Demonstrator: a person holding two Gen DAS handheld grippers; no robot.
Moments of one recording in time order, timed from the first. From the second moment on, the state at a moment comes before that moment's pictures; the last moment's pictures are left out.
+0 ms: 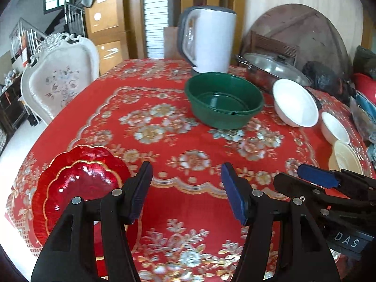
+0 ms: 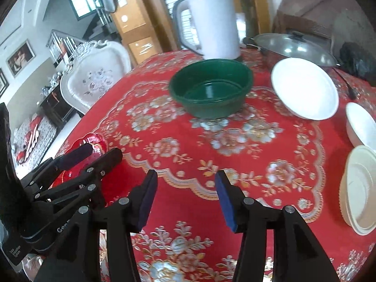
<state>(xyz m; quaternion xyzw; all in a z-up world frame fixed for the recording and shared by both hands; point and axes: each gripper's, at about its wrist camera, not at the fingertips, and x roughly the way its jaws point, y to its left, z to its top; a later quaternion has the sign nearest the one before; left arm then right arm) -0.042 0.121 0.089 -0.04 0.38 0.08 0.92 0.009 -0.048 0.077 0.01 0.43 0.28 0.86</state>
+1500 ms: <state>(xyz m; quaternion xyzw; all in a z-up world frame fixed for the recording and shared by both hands) -0.010 0.087 0.075 -0.02 0.40 0.07 0.91 0.045 -0.092 0.065 0.03 0.45 0.26 0.86</state>
